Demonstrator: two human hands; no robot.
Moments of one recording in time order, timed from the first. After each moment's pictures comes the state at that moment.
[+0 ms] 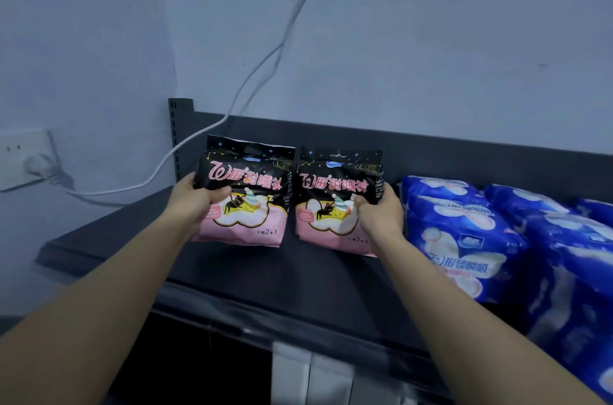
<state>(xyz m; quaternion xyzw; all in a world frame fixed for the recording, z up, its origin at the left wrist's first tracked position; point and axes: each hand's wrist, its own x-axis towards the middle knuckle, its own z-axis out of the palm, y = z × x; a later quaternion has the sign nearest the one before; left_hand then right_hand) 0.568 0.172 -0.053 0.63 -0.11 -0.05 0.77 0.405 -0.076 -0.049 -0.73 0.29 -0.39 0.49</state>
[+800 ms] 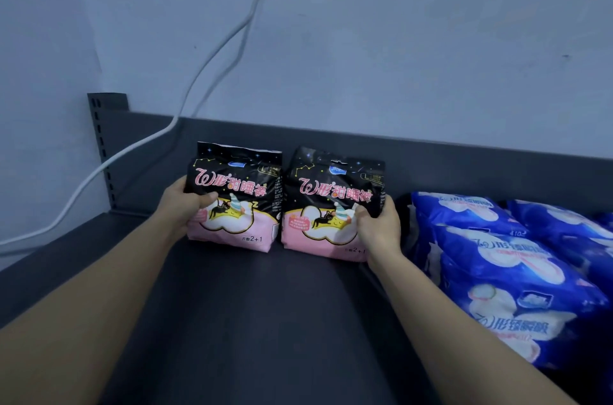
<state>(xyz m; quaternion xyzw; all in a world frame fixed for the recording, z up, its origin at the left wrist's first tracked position) 0.702 0.089 -0.063 0.67 -0.13 -0.09 0.72 0.491 -0.130 -0.069 -0.66 0.34 -0.43 0.51</state>
